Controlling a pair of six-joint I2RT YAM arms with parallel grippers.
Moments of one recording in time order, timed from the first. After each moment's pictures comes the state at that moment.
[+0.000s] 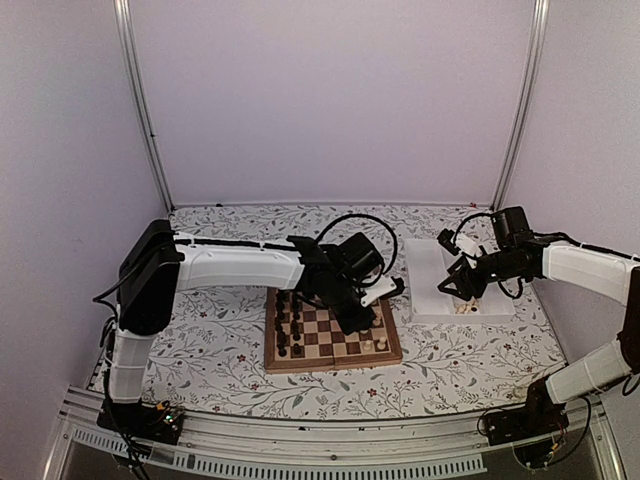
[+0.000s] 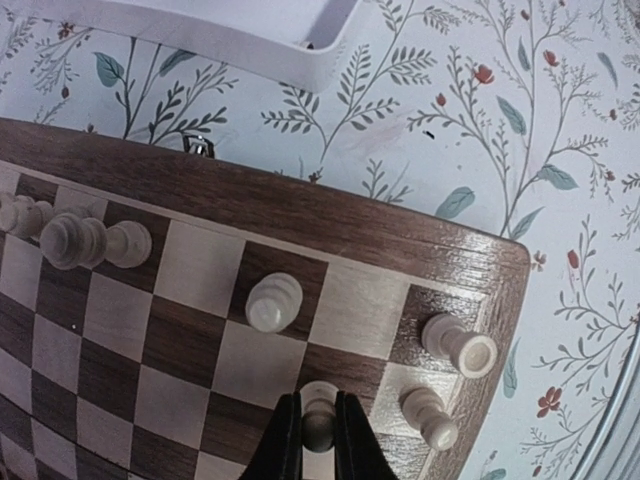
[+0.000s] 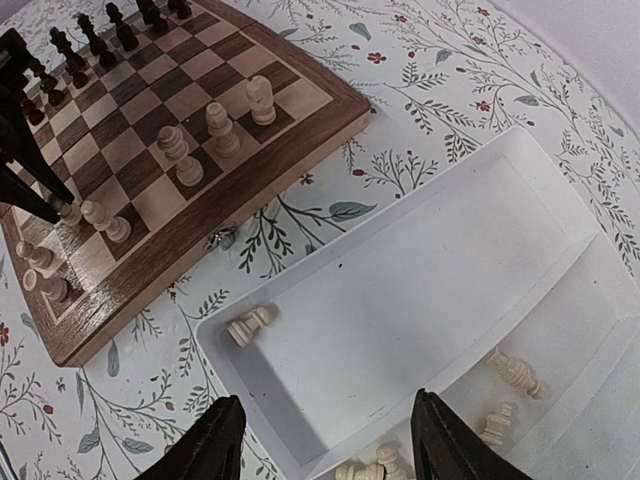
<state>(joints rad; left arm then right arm) -1.07 2.16 1.71 -0.61 0.08 0.12 0.24 1.35 0.81 -0.37 -0.45 -0.56</state>
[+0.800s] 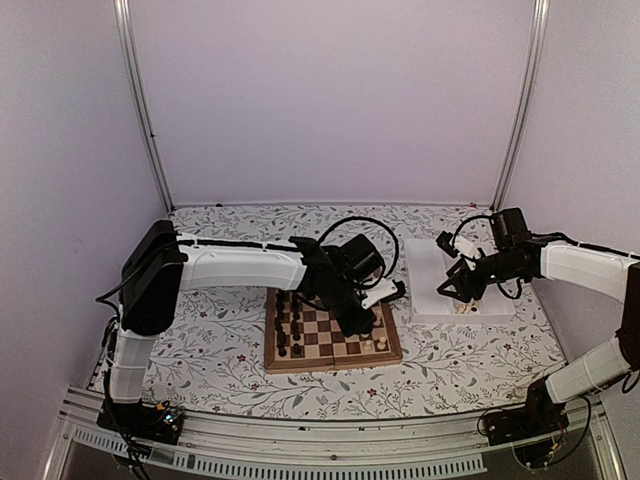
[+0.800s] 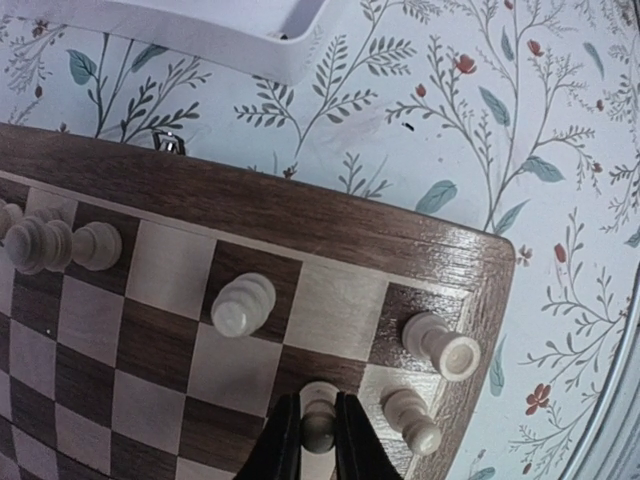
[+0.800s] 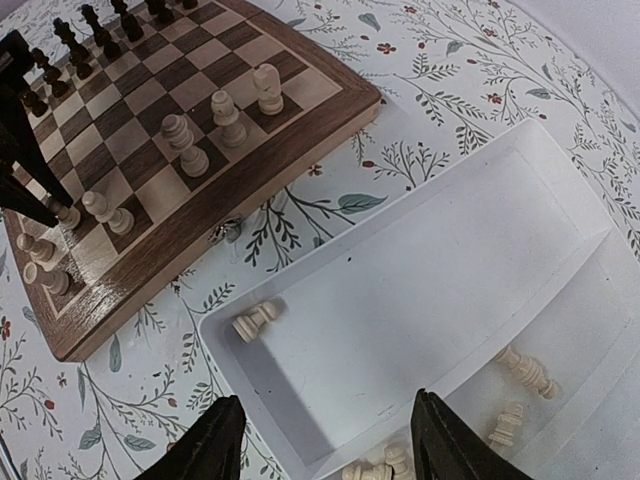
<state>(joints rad) -1.07 2.18 1.72 -0.63 0.12 0.12 0.24 1.36 0.81 -0.38 -0.46 -0.57</state>
